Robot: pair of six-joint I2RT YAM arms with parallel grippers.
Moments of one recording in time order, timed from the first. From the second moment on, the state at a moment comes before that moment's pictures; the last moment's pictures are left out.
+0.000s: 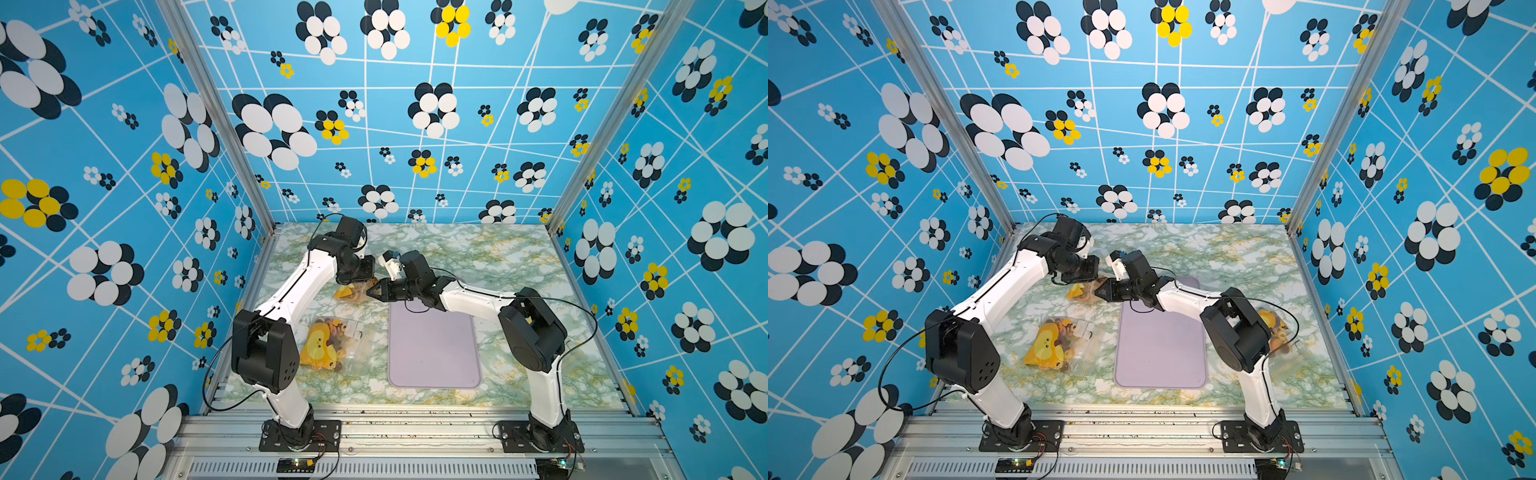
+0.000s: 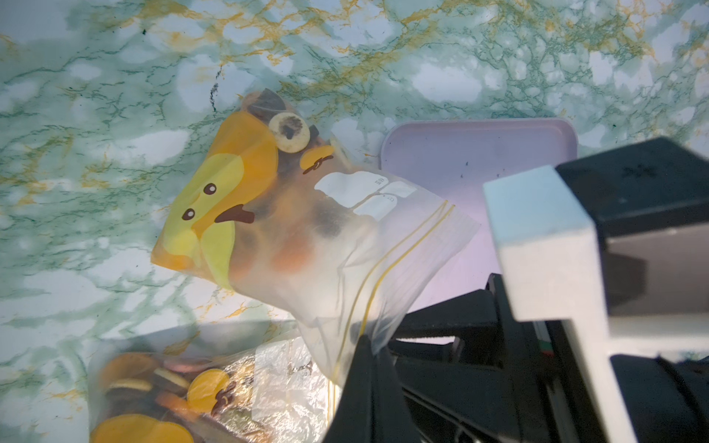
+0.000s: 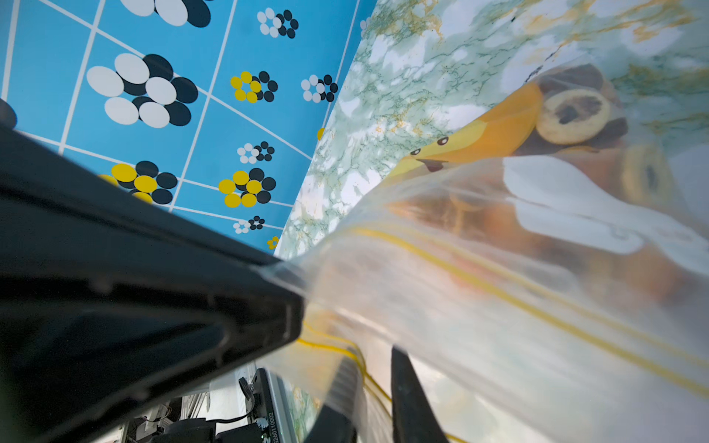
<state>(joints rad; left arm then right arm) -0.32 1.71 1.55 -0.95 0.20 -0.32 0.75 2.05 1.43 0.06 -0.51 0.64</state>
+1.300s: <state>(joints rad) 0.03 1.43 1.05 -0.71 0.32 -0.47 0.75 2.08 1.45 0.08 -0.53 0.86</state>
